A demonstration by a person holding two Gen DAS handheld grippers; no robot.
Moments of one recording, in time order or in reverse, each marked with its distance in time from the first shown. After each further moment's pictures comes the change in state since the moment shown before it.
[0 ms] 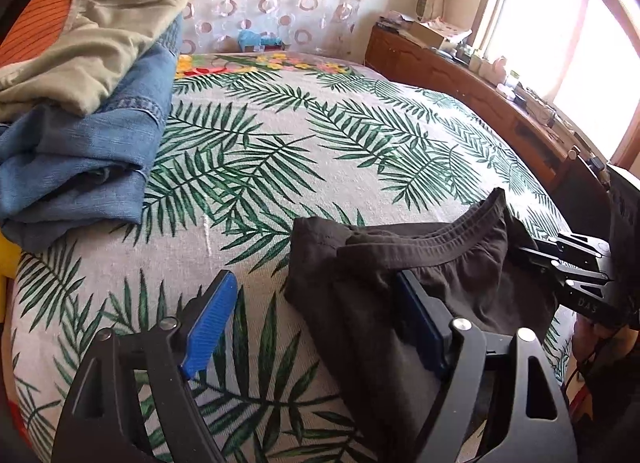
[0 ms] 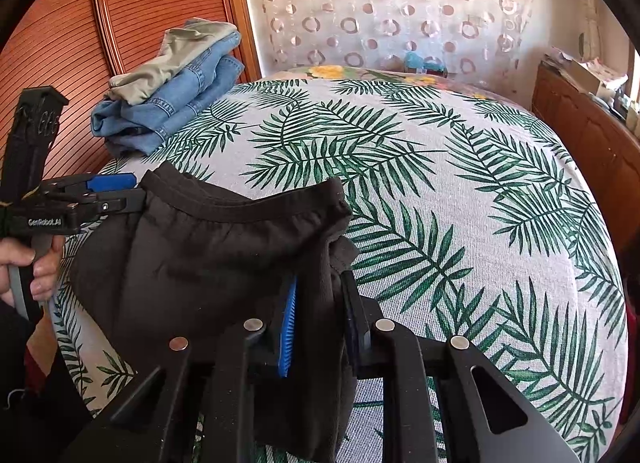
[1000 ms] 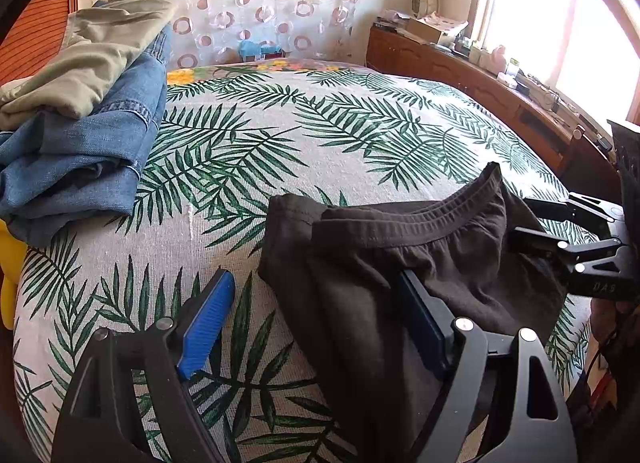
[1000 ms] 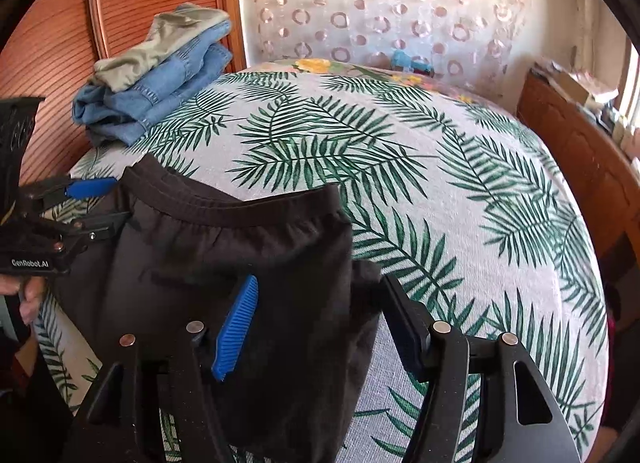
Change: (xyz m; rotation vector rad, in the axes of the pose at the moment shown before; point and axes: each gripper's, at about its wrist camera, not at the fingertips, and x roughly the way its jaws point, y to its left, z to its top) left arm -0.001 -0.022 -0.018 0.058 -0.032 0.066; right arm 0.007 0.006 0.012 -0.028 0.031 -0.072
